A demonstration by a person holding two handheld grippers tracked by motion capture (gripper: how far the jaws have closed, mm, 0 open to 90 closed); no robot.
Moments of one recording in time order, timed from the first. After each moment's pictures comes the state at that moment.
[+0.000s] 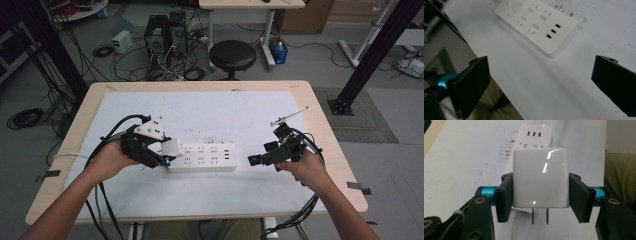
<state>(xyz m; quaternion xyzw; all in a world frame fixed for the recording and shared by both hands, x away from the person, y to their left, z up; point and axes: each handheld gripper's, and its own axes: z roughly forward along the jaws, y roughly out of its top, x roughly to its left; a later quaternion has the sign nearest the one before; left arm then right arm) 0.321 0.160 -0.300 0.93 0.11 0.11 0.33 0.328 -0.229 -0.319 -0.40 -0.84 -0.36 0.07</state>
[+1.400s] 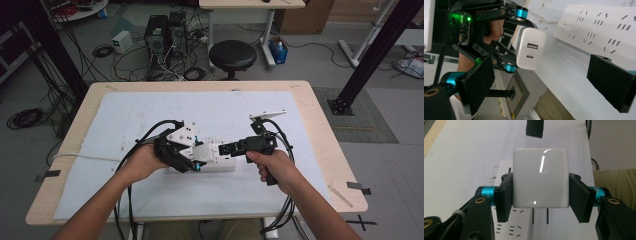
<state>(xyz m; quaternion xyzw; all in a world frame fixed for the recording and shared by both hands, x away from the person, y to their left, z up) 0.321 0.091 -0.311 0.92 0.03 0.09 0.38 0.343 -0.173 -0.333 -0.46 -0.72 -0.44 0.29</state>
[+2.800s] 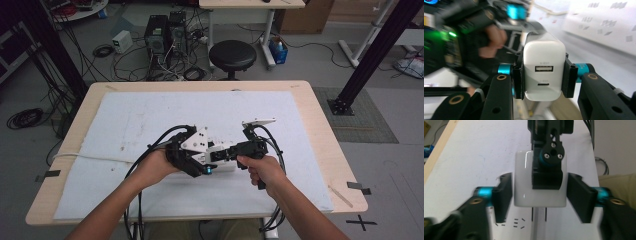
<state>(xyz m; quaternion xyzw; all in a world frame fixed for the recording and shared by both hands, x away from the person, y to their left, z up) 0.312 0.067 -0.311 0.92 0.04 0.13 0.38 0.345 -0.161 -0.359 -0.48 -0.69 -0.43 0.33</state>
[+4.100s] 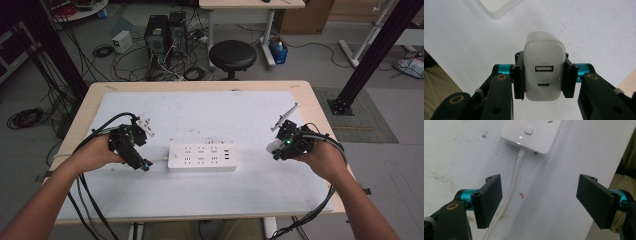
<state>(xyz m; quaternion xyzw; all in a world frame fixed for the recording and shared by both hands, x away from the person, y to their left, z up) 0.345 0.199 -0.313 0.96 0.22 0.06 0.16 0.339 -0.243 -0.304 -0.31 -0.93 -0.13 -0.12</state>
